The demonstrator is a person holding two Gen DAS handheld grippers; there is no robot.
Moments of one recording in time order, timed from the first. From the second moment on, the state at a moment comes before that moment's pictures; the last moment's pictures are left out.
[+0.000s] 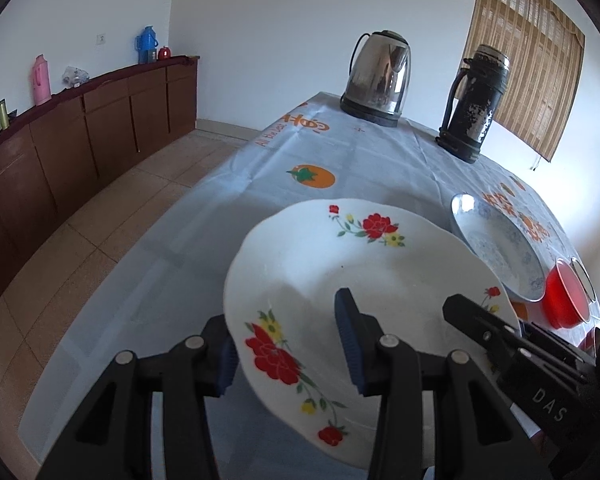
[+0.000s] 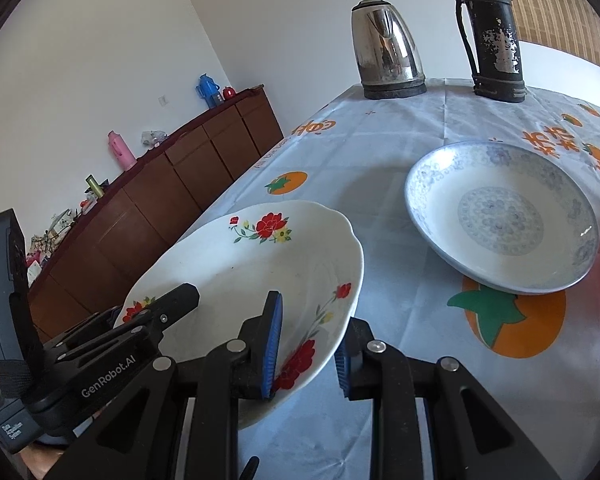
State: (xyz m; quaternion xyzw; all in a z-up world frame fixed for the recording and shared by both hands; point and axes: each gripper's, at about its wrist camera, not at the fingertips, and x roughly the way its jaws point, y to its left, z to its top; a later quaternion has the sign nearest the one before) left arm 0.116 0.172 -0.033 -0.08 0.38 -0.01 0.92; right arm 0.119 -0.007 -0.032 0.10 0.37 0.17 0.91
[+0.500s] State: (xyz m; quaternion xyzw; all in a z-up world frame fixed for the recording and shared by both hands) left arm 0.122 0.173 -0.031 -0.10 0.41 -0.01 0.91; right arm 0.128 -0.012 -0.036 0.12 0.37 0.19 0.90
